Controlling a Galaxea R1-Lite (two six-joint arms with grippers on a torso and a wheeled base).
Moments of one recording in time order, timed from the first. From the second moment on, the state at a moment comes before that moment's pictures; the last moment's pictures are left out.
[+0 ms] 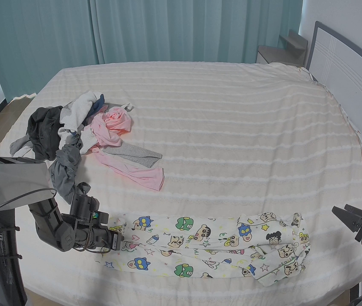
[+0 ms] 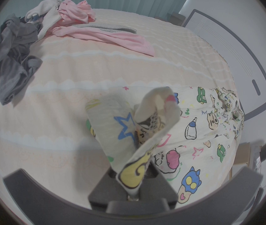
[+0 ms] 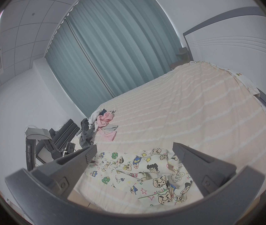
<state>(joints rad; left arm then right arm) -0.20 2.28 -0.61 -0.77 -0.23 -0.03 -0.15 1.09 -0.02 -0.86 0.52 0.33</state>
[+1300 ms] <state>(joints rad) 0.36 2.07 -0.48 -0.76 -0.52 0.02 -0.15 1.09 -0.02 -0.86 0.52 0.33</state>
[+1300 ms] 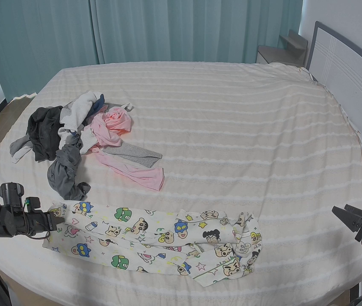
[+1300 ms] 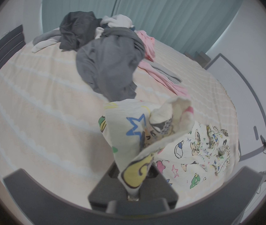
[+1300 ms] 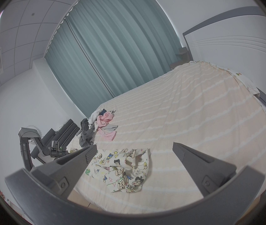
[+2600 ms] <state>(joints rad) -0.13 1.76 -0.61 -0.60 -0.39 -0.27 -0.15 1.11 -0.02 -0.86 0.53 0.33</state>
